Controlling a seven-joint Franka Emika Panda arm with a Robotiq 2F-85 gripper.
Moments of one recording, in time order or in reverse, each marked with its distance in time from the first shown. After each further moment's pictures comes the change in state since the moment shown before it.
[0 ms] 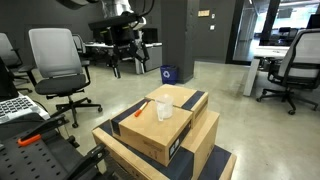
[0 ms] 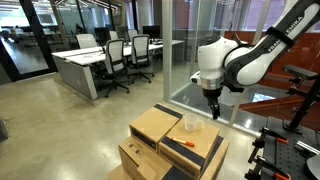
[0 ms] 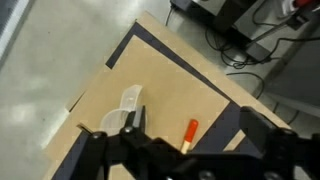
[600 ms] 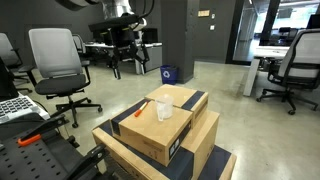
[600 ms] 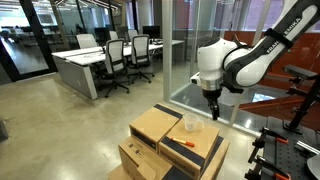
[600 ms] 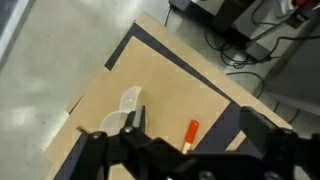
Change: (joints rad) arm 0.000 0.013 -0.002 0.004 0.000 0.005 0.016
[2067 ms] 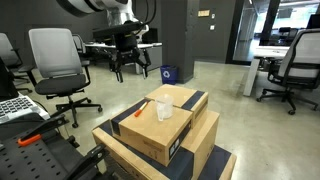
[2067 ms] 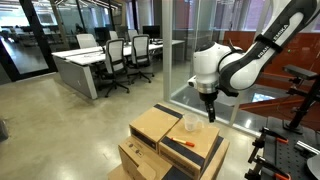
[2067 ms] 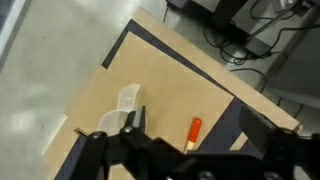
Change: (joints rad) arm 0.001 0.069 -0.001 0.043 -0.002 0.014 0.036
